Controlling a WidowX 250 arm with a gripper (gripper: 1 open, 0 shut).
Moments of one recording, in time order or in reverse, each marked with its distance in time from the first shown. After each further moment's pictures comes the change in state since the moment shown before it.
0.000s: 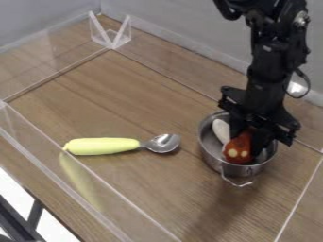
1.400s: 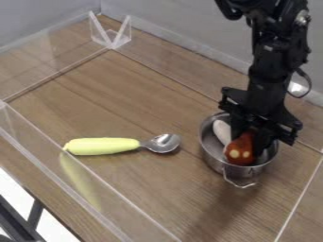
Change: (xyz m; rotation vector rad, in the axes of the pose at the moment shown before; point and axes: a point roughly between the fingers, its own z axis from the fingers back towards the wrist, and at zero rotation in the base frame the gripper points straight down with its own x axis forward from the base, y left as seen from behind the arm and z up) arm 0.000 -0.002 0.000 -0.011 0.009 0.022
